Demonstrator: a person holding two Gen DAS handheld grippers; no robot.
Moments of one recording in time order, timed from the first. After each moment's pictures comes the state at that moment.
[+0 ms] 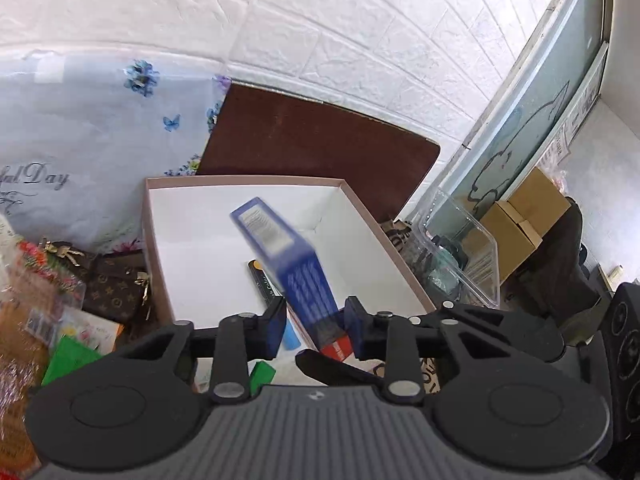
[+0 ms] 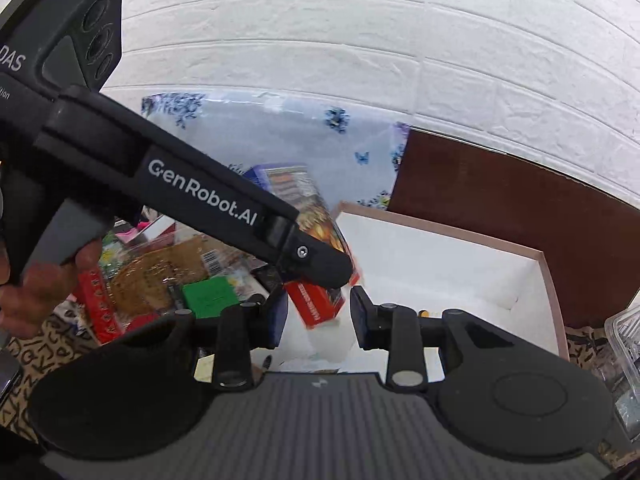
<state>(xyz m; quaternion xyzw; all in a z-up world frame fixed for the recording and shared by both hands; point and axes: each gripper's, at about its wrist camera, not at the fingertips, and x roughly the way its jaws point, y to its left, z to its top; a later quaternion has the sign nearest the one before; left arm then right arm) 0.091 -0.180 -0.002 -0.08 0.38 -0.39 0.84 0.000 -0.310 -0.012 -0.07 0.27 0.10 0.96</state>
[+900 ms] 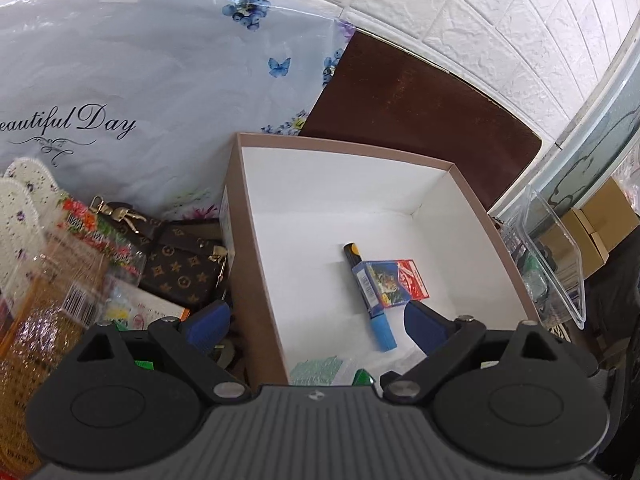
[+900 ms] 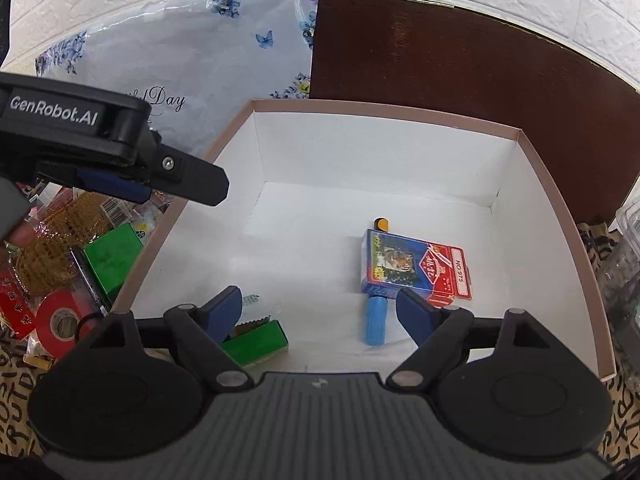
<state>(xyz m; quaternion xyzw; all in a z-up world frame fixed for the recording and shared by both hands) 0.140 -0.170 -0.053 -0.07 0.43 -0.29 0.85 0.053 -0.349 -0.076 -0.01 0.38 0.01 0.93</state>
